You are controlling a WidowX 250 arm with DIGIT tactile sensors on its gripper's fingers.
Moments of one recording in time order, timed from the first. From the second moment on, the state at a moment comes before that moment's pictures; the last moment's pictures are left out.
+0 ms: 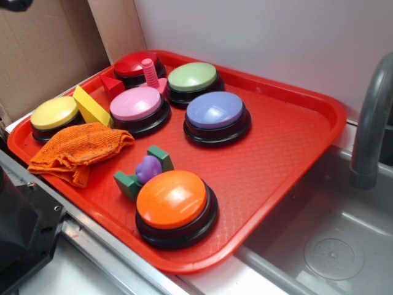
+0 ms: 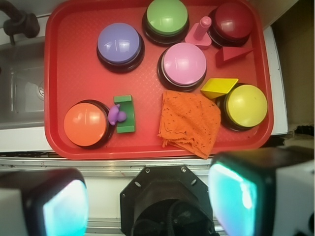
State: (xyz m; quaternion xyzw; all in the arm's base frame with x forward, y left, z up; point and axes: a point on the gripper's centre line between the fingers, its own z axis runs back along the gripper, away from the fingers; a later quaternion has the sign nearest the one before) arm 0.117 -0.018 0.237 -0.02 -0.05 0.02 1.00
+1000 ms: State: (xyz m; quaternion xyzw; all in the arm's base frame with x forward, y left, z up) arm 0.150 -0.032 0.154 -0.04 0.02 0.24 0.97
